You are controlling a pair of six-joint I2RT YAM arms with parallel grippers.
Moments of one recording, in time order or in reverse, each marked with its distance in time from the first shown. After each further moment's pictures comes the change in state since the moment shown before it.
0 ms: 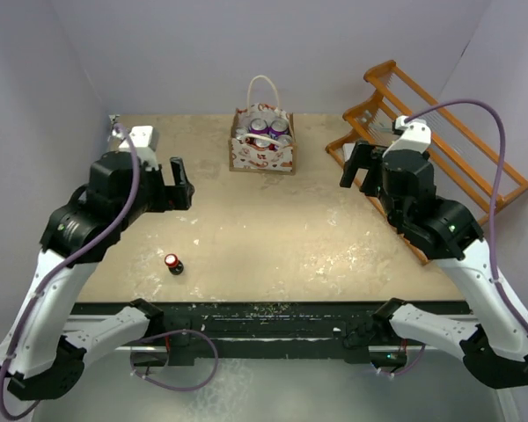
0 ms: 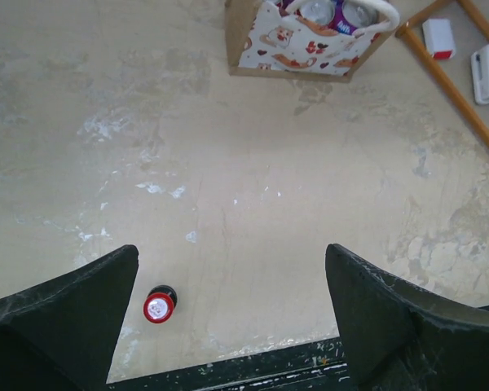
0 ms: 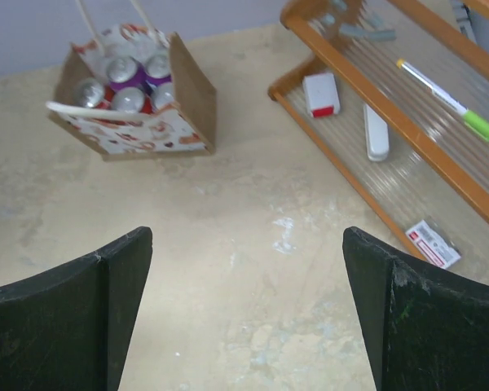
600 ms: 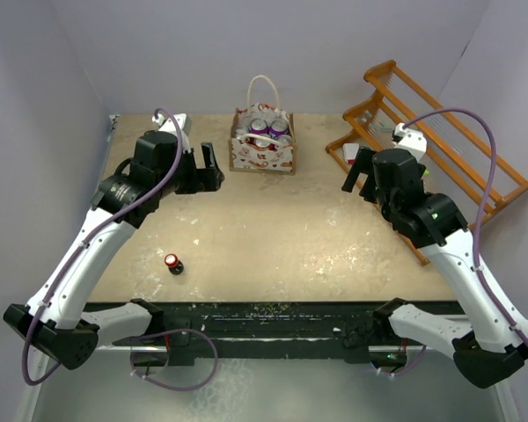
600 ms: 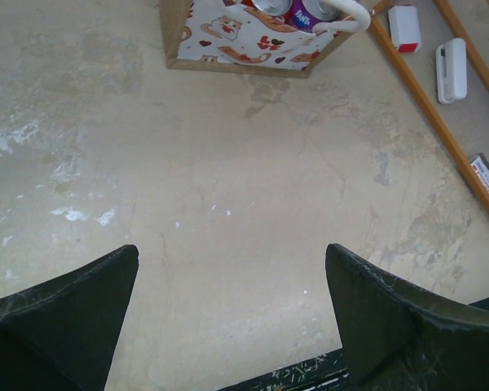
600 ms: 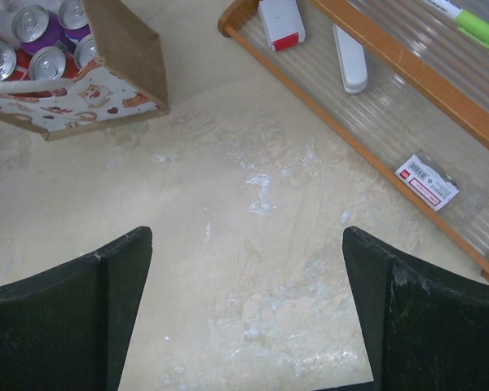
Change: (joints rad) left arm 0.035 0.207 -0.115 0.246 0.153 -0.069; right arm -0.151 0.036 -0.119 -0.069 -0.085 0.119
